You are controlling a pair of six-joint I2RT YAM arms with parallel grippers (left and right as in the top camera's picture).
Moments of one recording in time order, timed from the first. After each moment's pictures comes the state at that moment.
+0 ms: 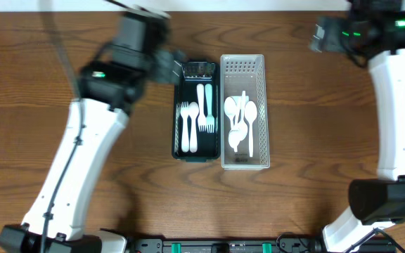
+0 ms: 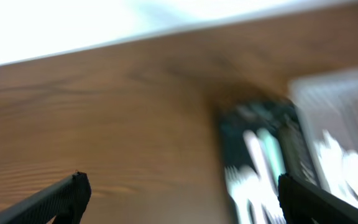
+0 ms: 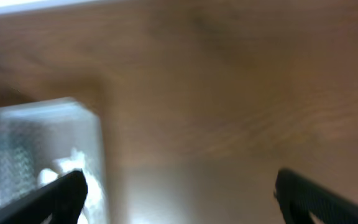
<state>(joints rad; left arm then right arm) -0.28 1.54 1.65 -0.87 -0.19 -0.05 0.07 1.83 2.08 -1.16 0.10 0.18</state>
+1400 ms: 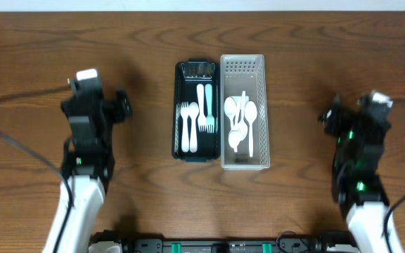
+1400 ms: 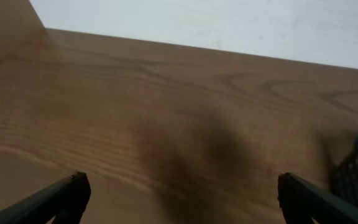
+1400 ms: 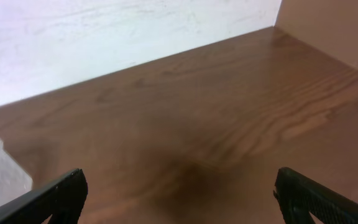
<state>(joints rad) 0.01 1.09 0.61 0.05 -0.19 -0.10 0.00 0.88 0.43 0.12 0.33 0.22</state>
